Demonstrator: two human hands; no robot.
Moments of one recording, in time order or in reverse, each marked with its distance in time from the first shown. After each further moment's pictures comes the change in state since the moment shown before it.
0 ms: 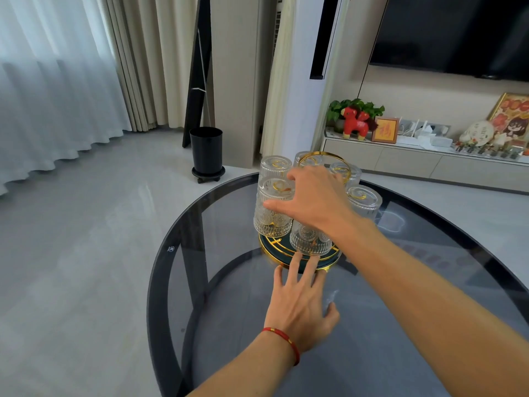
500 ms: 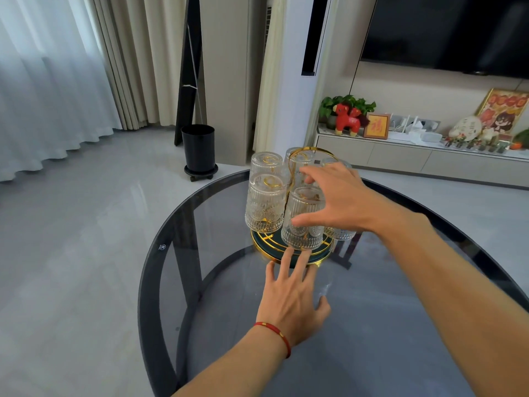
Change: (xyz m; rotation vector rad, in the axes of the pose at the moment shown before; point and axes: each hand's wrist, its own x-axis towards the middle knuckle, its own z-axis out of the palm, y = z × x) left_hand 0.000 0.000 -0.001 0.028 -0.018 -0.001; right_hand -0.019 0.064 -0.024 0.037 -0.191 -0.168
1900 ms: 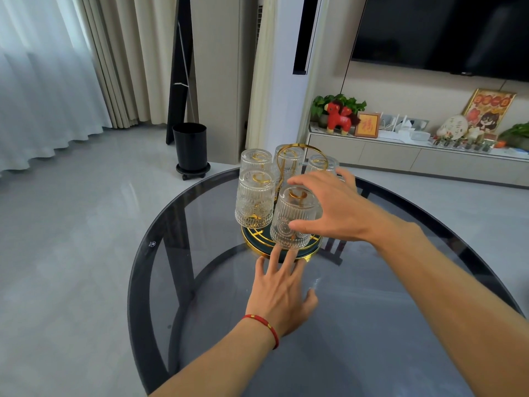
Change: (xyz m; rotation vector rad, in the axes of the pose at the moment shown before) left_hand 0.000 -0.001 0.001 0.011 -0.045 -0.012; right_hand -0.030 0.002 0.004 0.038 0.087 -0.102
